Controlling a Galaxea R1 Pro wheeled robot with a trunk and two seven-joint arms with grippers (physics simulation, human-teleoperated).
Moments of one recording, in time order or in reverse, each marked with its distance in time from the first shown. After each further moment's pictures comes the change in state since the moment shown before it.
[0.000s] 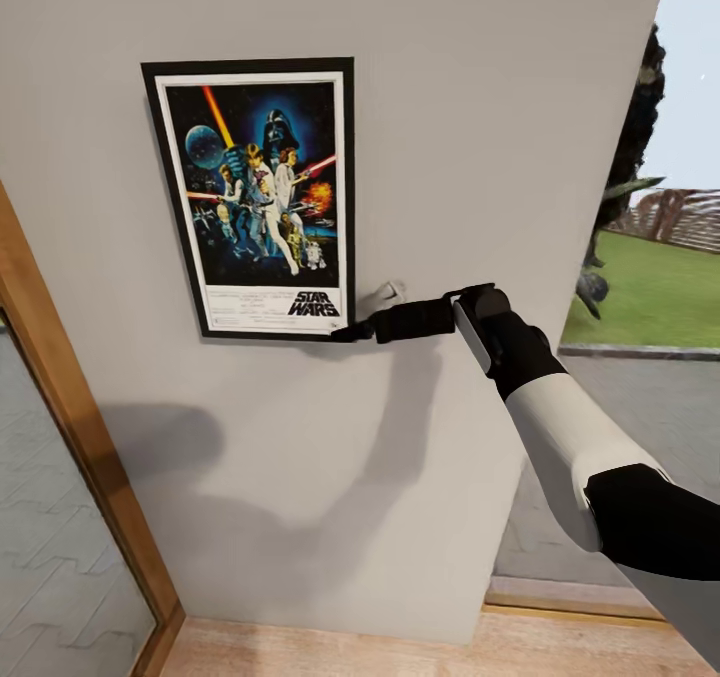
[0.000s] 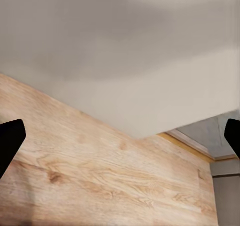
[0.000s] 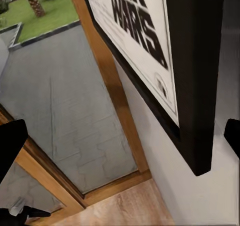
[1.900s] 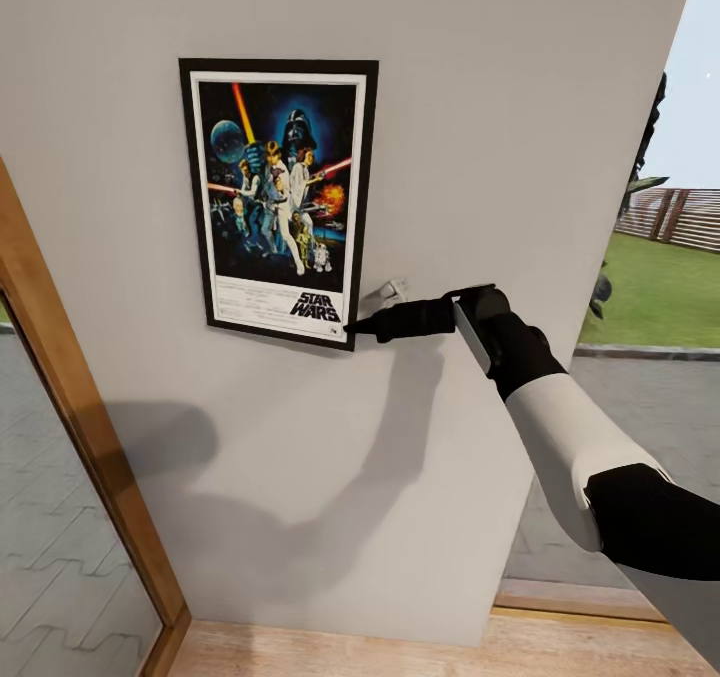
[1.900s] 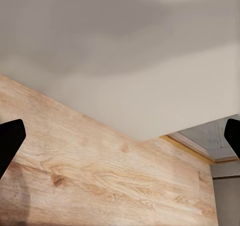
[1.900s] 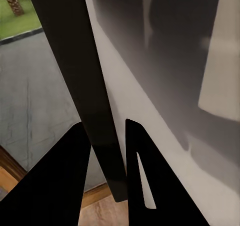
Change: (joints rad) left arm 0.000 -0.006 0.000 -0.001 0.001 0.000 0.000; right arm 0.000 -0.001 0.003 0.005 0.012 -0.061 -0.073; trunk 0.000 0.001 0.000
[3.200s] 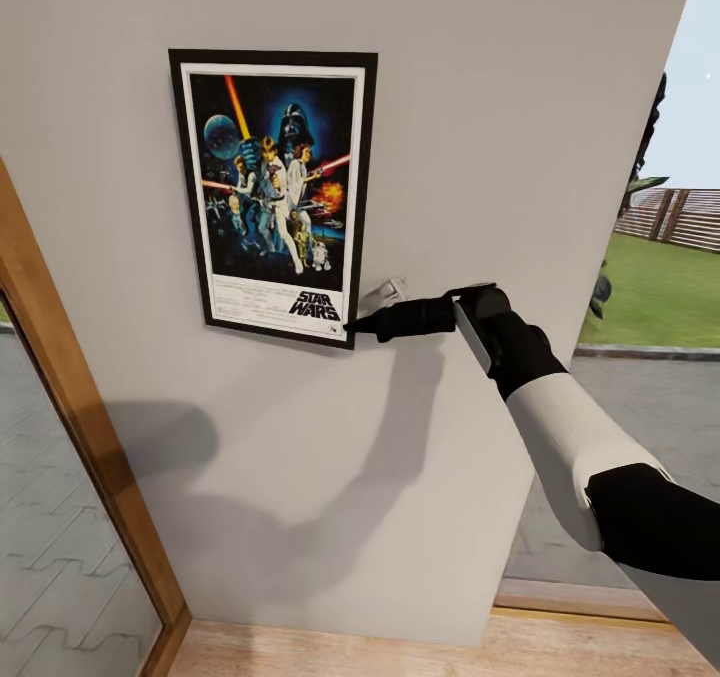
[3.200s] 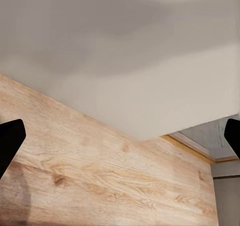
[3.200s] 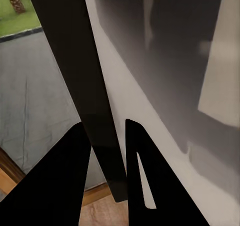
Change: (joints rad) left arm 0.000 0.002 0.000 0.001 -0.001 0.000 0.000; right arm -0.002 -0.003 0.005 -0.004 0.008 -0.032 0.013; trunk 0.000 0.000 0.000
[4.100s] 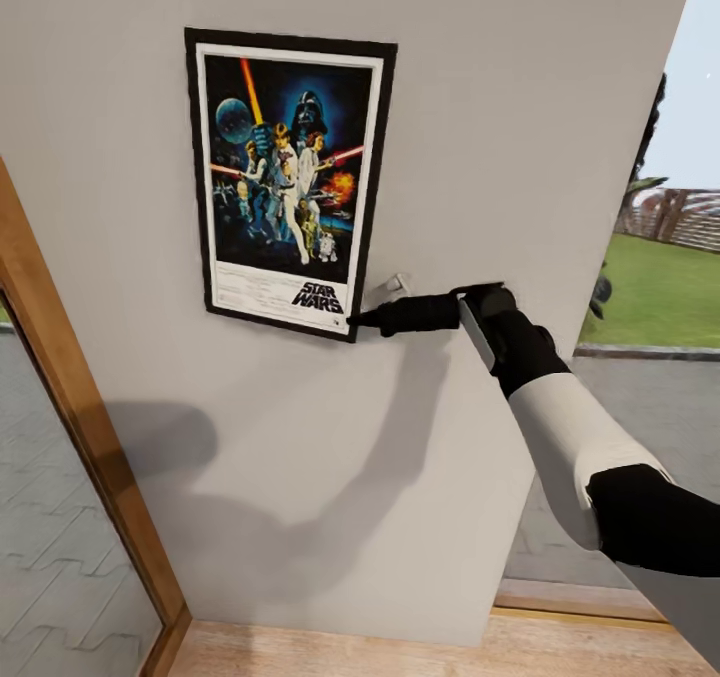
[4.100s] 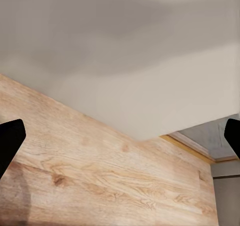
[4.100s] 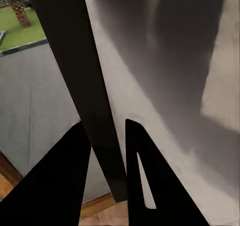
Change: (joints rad) left arm 0.000 0.000 0.000 0.000 0.000 0.000 0.000; right arm 0.000 0.001 -0.049 -0.001 -0.001 0.001 0.014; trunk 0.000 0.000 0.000
